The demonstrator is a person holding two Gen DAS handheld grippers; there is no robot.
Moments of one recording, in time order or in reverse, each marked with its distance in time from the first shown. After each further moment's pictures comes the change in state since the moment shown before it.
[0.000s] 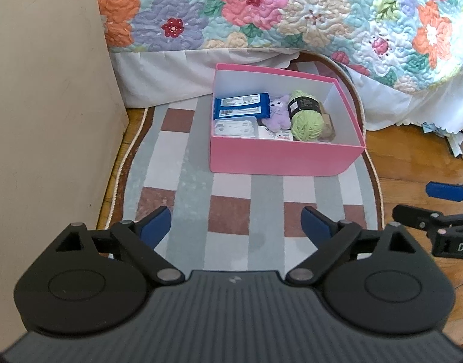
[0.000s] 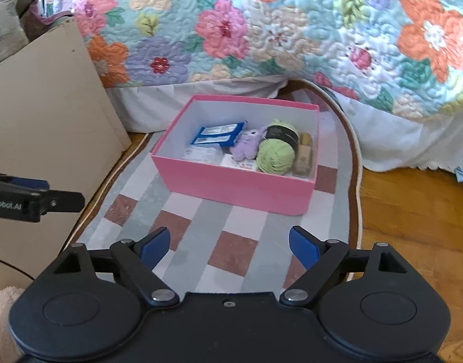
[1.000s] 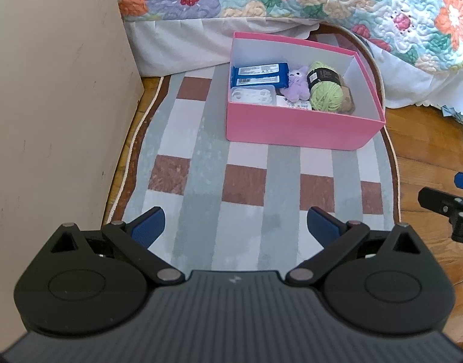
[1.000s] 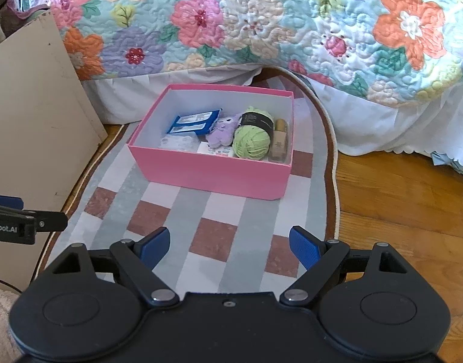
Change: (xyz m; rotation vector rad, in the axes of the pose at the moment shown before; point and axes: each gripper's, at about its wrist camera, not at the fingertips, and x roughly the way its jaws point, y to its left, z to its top) left arm 0.010 0.001 -0.008 -0.035 0.117 0.064; right arm -0.003 0.002 -0.002 0.030 0.051 -0.101
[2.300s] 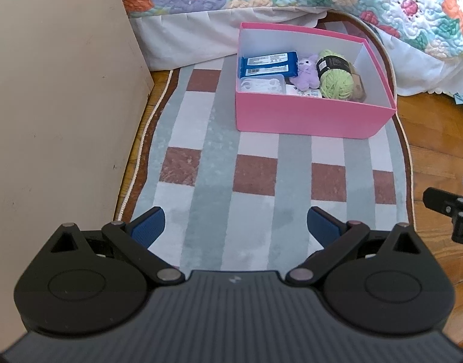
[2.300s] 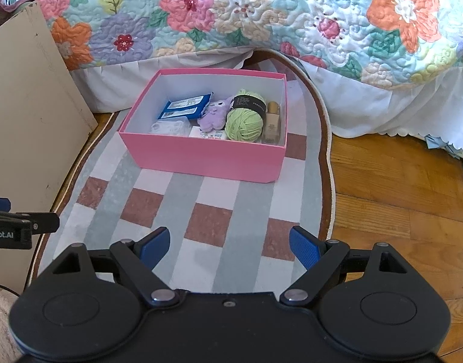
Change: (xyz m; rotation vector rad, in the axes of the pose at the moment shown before) left arm 0.000 -0.009 0.001 0.031 0.035 0.069; right arm 0.008 -0.001 -0.002 0.009 0.060 -0.021
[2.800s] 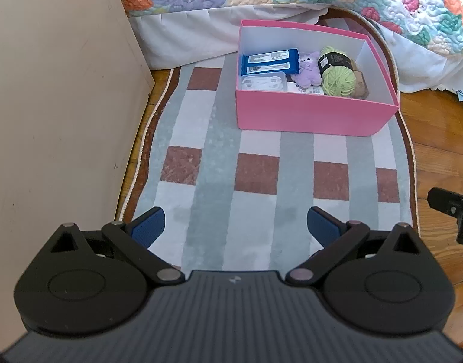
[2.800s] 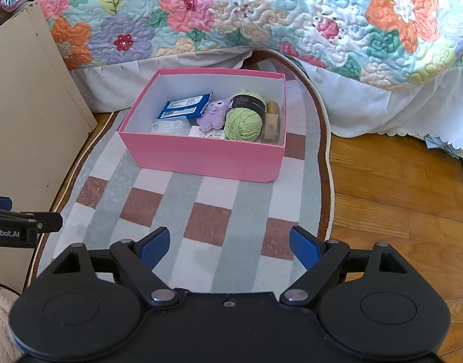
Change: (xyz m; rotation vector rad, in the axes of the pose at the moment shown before) left arm 0.004 -0.002 0.001 0.010 0.007 0.011; right arm -0.002 -0.003 0.000 -0.009 0.001 0.002
